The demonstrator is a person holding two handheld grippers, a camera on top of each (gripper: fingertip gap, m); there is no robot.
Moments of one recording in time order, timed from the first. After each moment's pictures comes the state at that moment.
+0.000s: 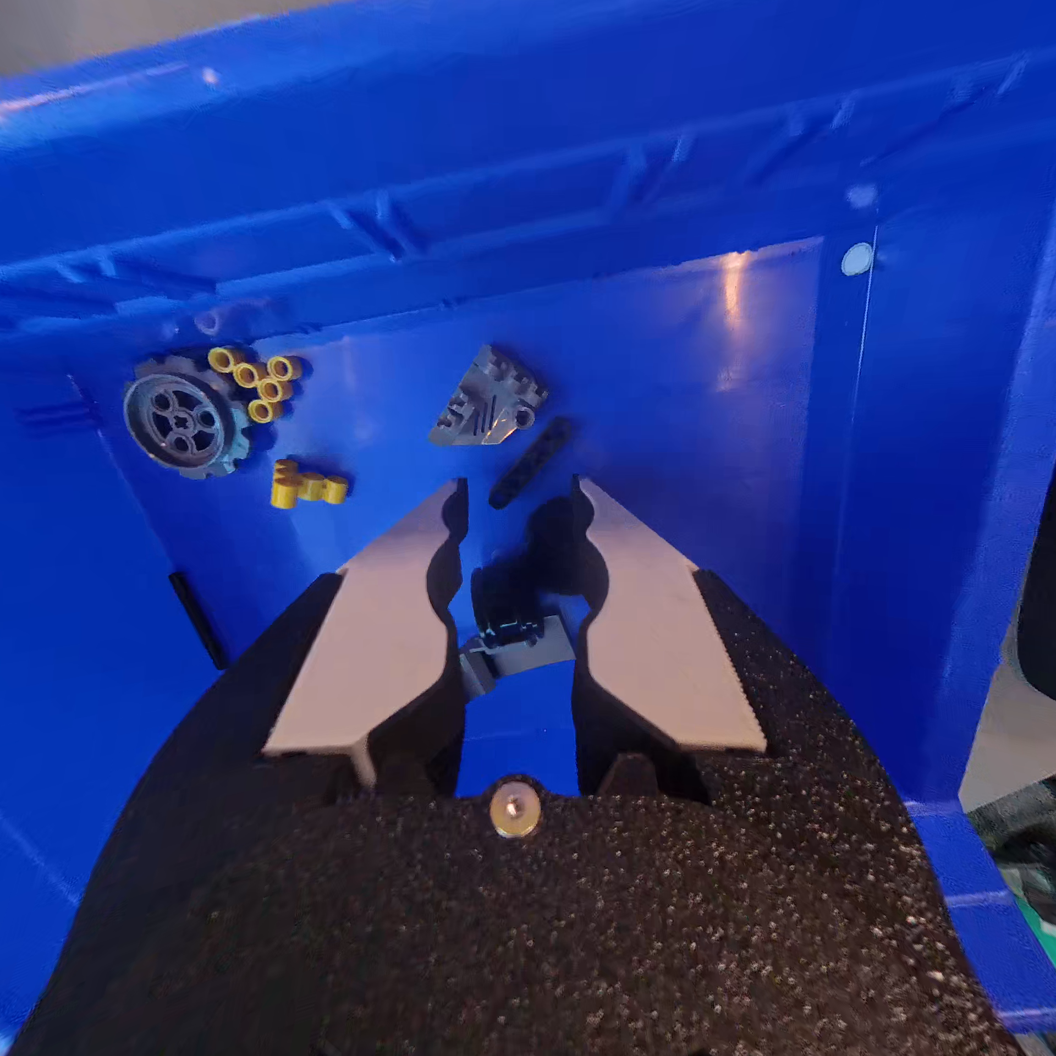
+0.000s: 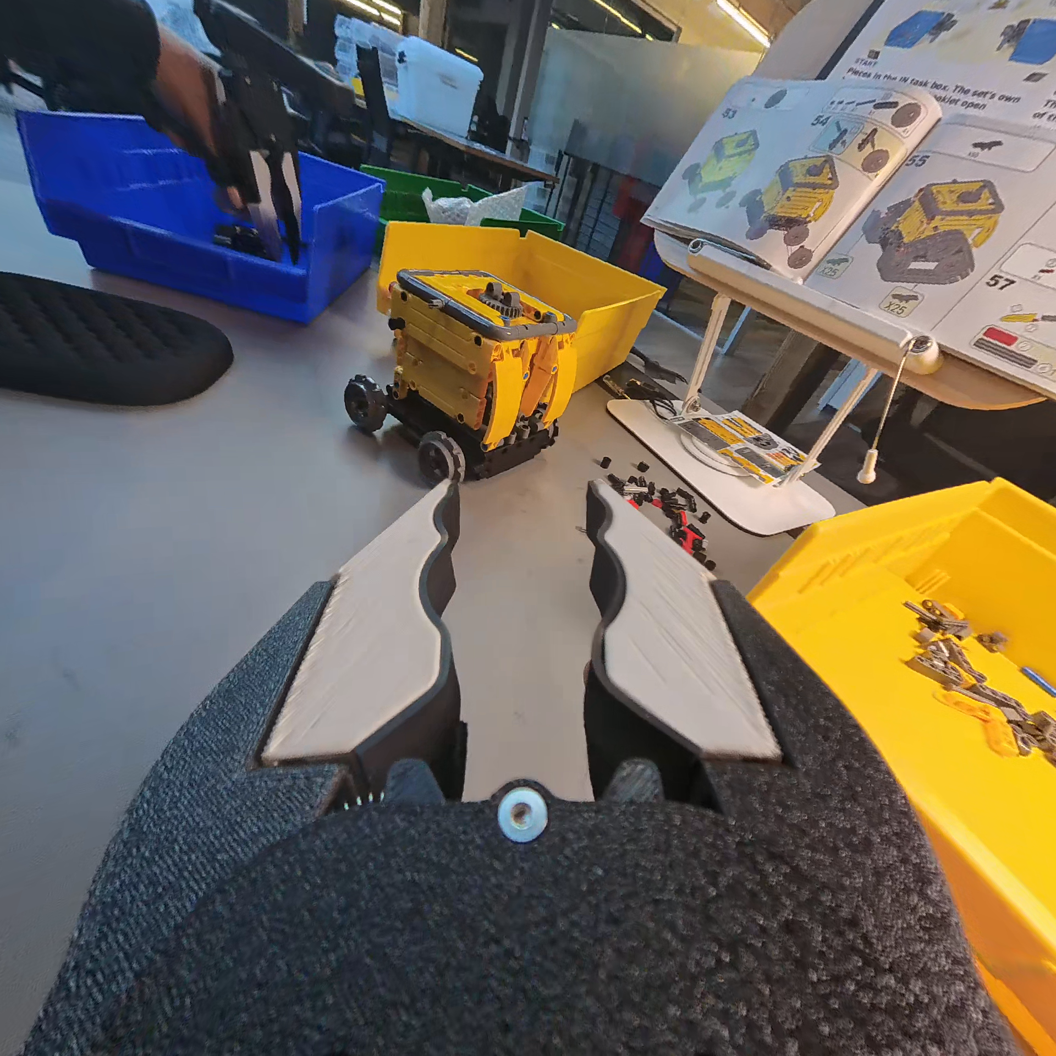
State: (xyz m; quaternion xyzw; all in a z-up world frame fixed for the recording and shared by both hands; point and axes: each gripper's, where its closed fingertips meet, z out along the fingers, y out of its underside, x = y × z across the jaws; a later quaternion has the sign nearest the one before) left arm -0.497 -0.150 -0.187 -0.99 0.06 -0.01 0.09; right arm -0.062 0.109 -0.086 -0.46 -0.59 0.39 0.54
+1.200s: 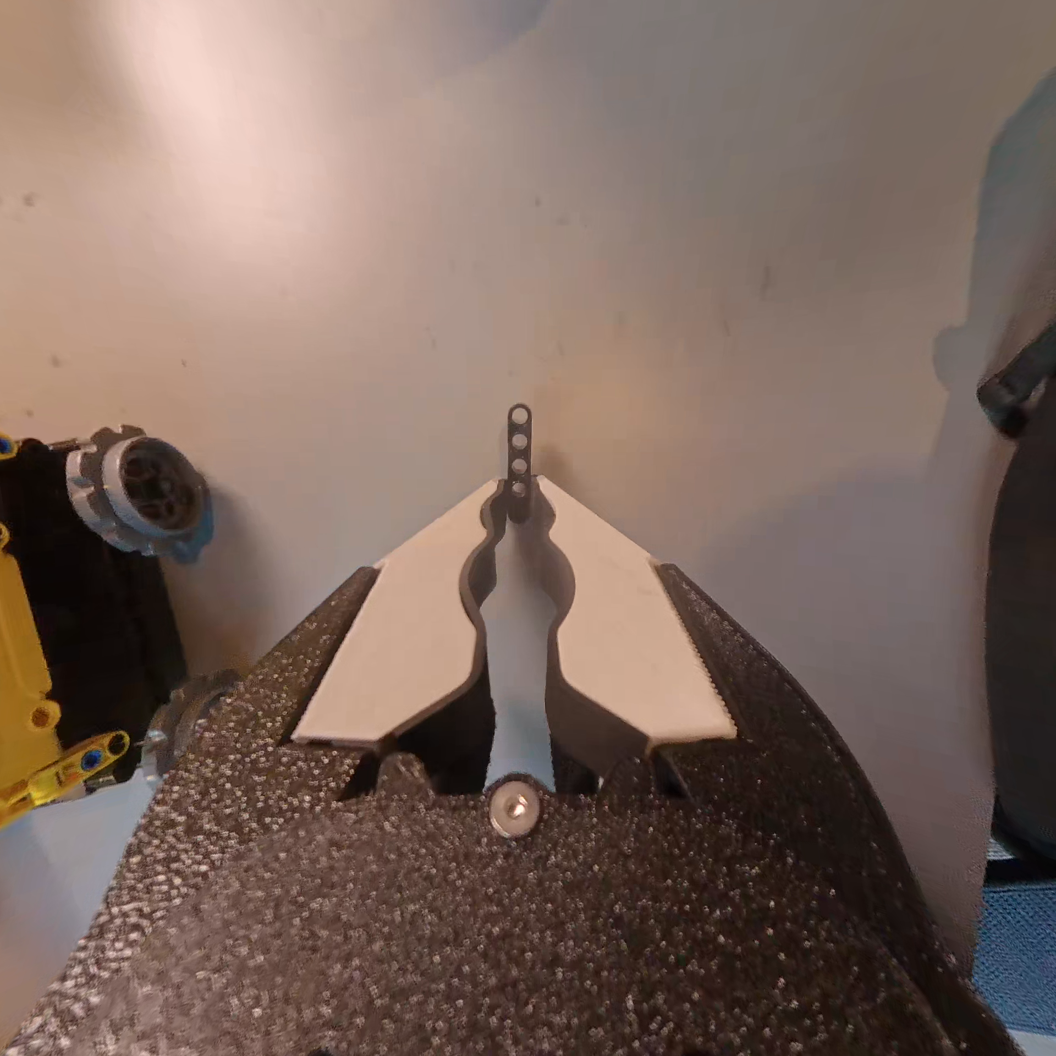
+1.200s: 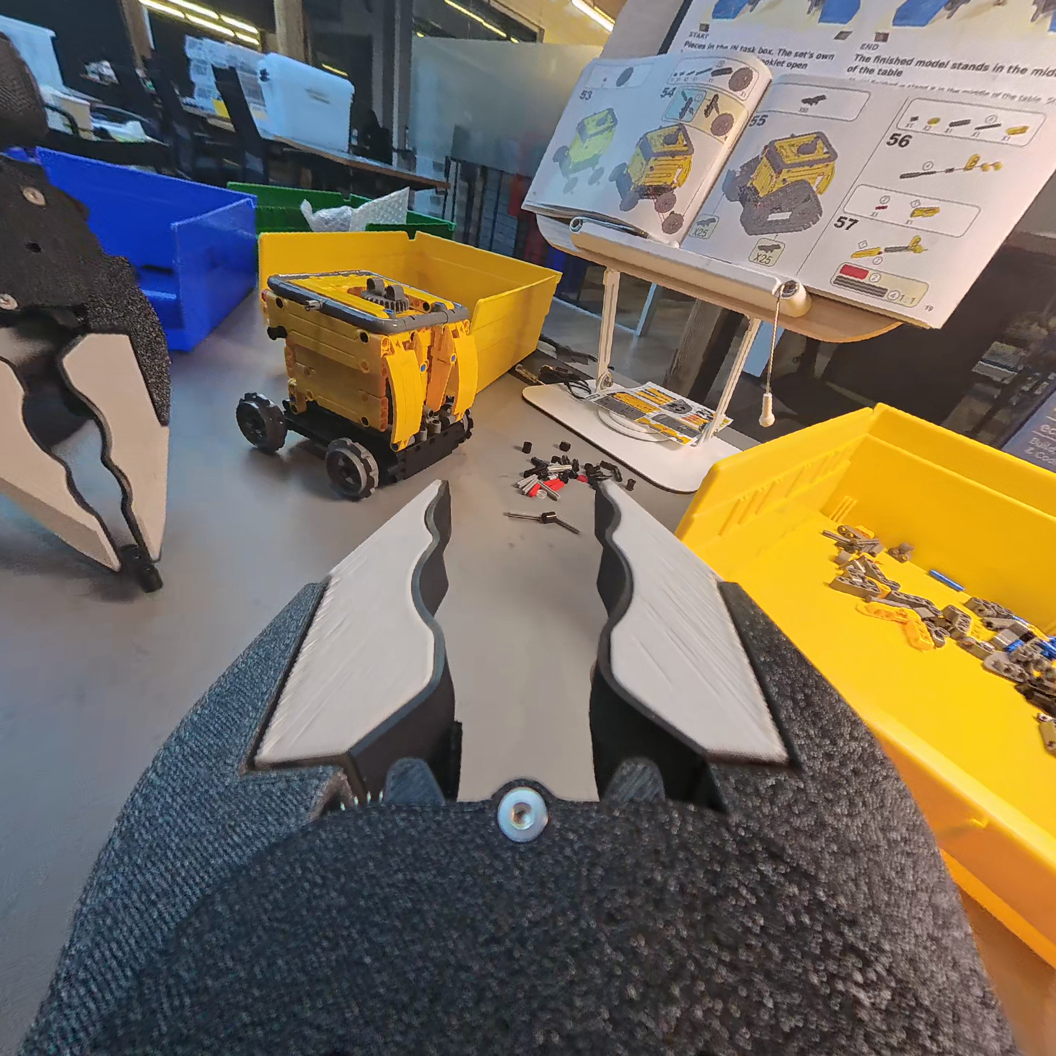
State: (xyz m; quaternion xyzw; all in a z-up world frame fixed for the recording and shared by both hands) left arm -0.103 -0.014 -0.192 -0.87 0.42 -0.12 0.24; right arm -0.055 0.146 -0.087 -0.52 -0.52 0.37 0.57
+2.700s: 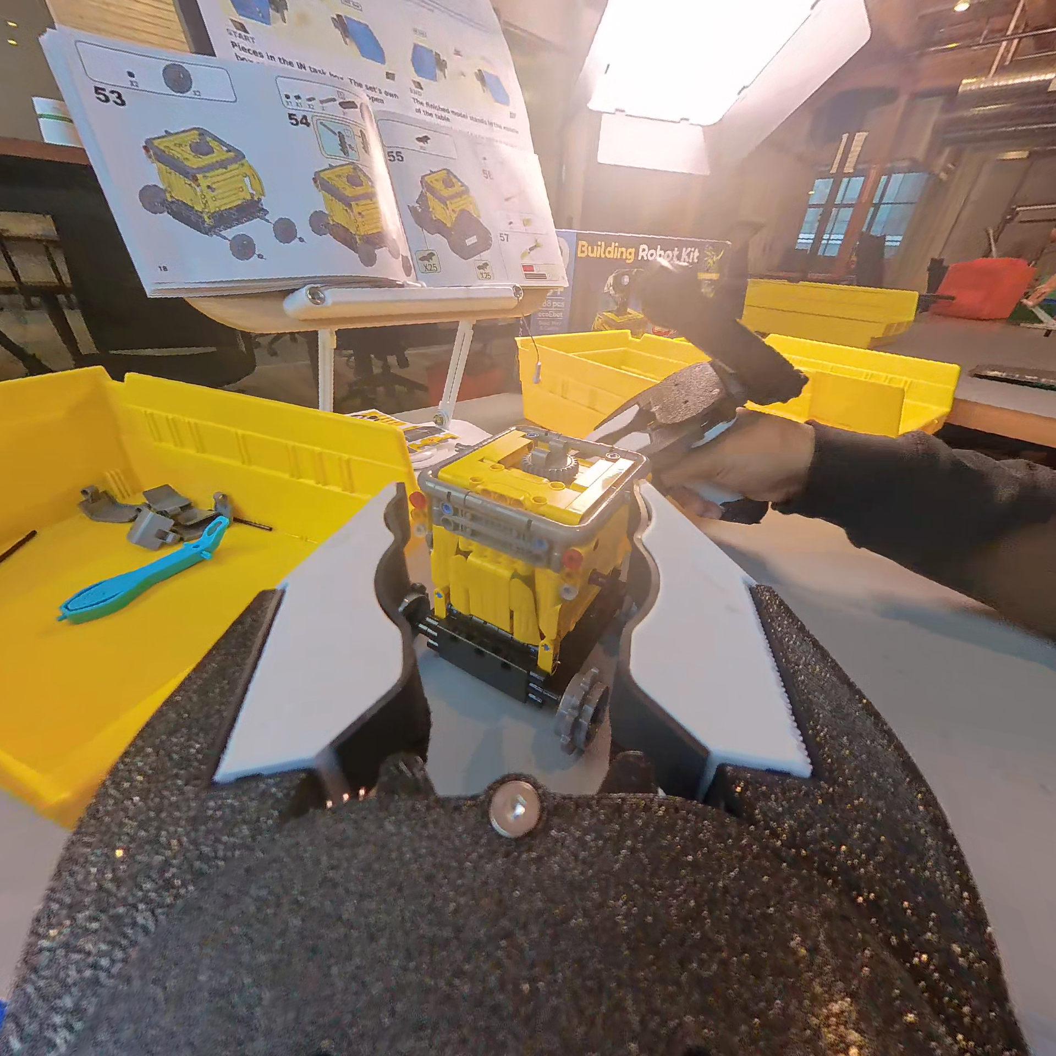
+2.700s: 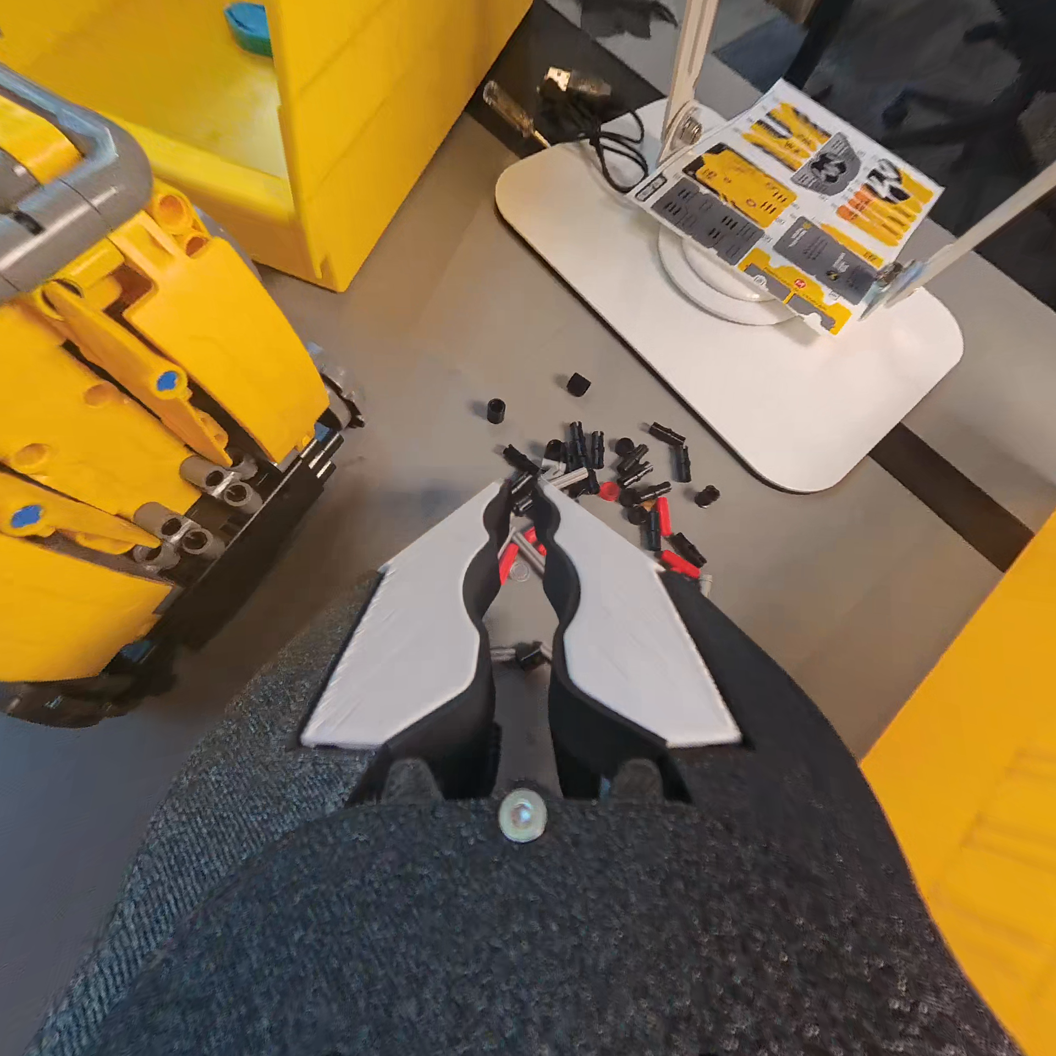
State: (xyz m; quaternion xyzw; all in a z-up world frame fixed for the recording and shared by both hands) left arm -0.263 0.028 -0.058 -0.70 0.03 -0.07 0.71; right arm -0.226 0.212 -0.167 -0.67 -0.60 0.23 0.37
